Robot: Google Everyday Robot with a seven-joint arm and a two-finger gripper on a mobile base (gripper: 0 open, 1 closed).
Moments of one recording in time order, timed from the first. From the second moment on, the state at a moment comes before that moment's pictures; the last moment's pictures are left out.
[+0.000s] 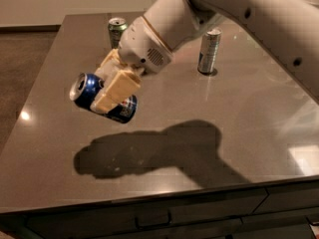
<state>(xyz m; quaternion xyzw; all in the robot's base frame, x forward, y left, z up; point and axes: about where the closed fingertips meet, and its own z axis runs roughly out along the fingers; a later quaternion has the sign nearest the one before) 0.449 0.108 0.961 -0.72 0.54 0.36 0.25</state>
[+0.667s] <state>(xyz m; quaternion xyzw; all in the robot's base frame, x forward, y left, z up) 0.459 0.113 0.959 -0.64 0.55 0.42 0.32</state>
